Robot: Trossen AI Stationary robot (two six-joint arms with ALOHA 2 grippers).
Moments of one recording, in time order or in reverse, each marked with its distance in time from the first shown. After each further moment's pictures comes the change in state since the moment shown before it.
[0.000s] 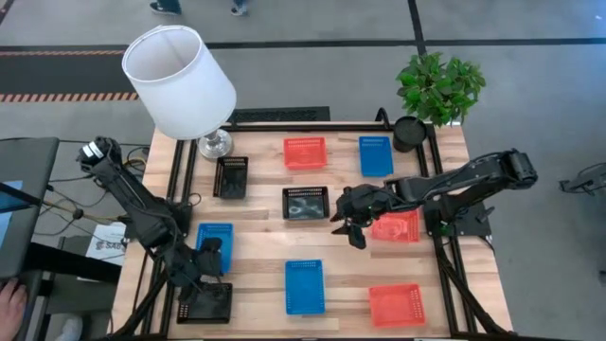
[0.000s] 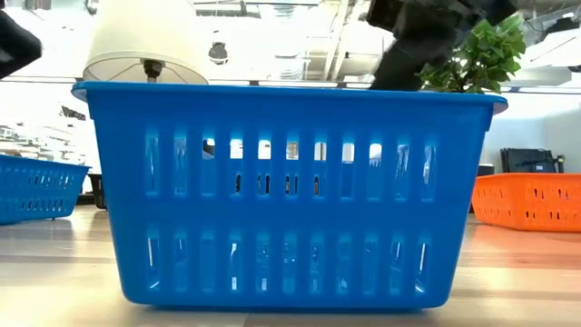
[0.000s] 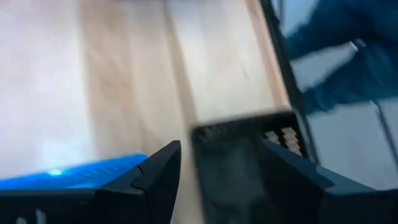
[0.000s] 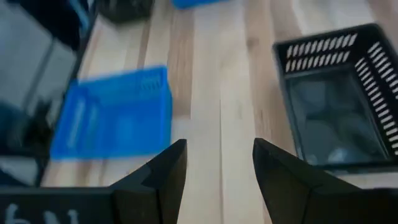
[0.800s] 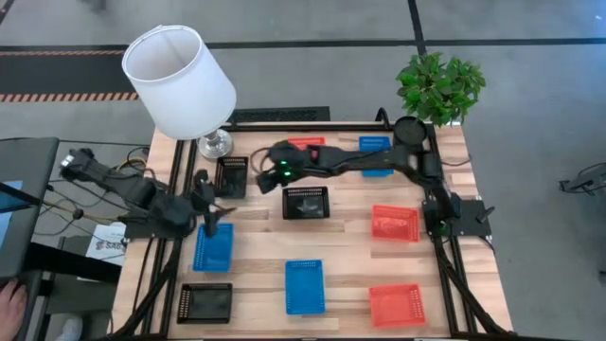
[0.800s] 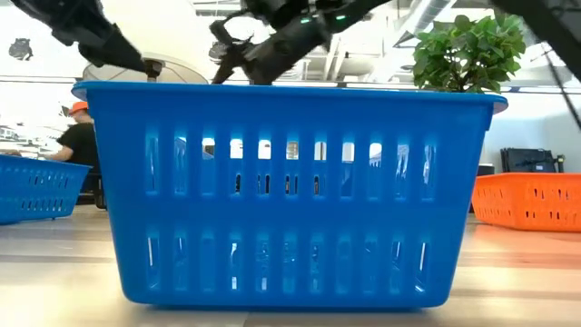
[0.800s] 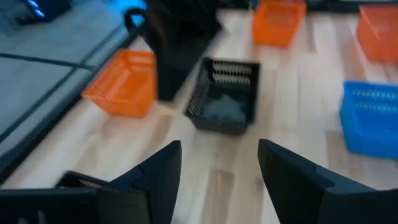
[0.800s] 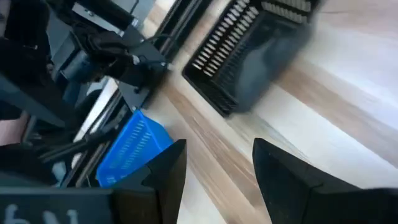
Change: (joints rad) left arm 0.464 -0.506 -0.101 -0.103 -0.457 0.360; right arm -0.251 0.803 1.007 -0.194 0.008 0.531
